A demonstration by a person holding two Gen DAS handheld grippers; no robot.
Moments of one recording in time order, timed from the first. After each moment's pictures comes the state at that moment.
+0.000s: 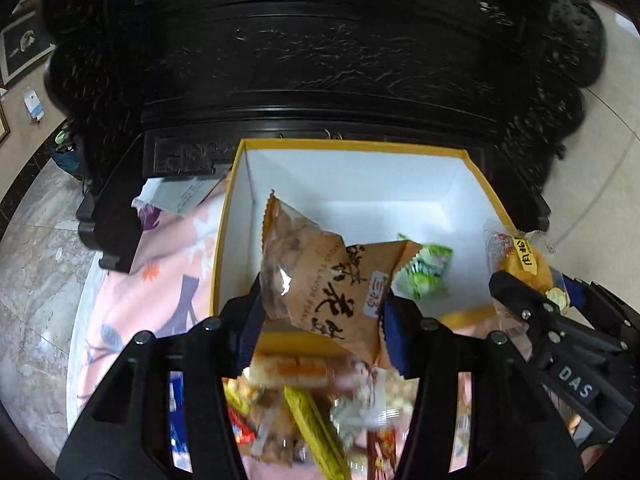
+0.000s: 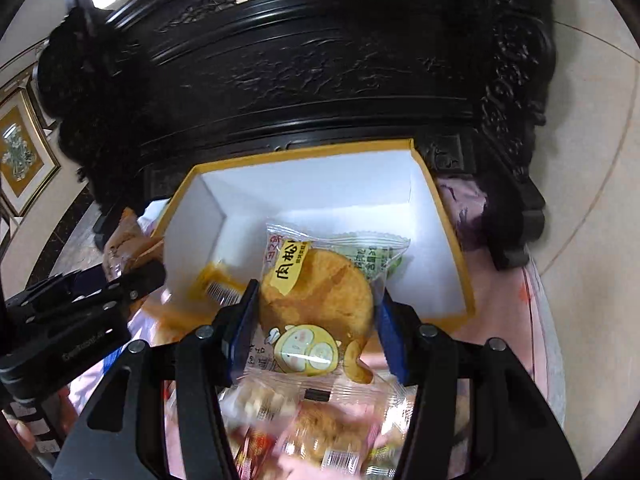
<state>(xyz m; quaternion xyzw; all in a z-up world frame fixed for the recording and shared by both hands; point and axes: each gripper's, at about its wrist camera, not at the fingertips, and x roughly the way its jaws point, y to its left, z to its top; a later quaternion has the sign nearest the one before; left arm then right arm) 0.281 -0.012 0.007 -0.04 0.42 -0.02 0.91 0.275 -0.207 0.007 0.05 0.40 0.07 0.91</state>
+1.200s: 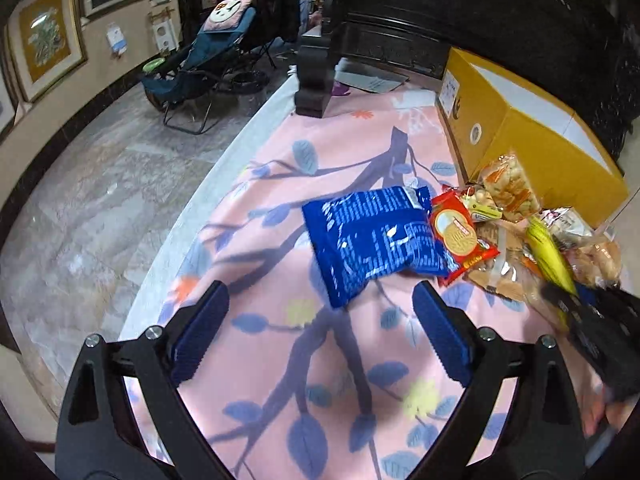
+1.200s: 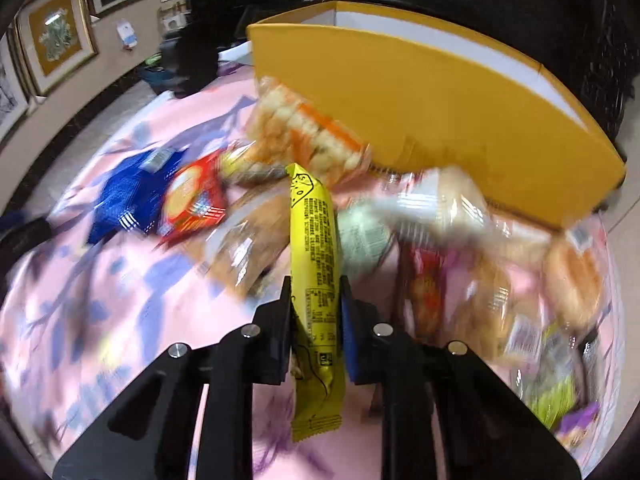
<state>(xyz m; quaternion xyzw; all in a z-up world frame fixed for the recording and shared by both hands) 0.095 0.168 -0.099 -0.08 0.44 0.12 0.89 0.152 -0.068 -0.120 -0.08 0.47 0.16 0.87</state>
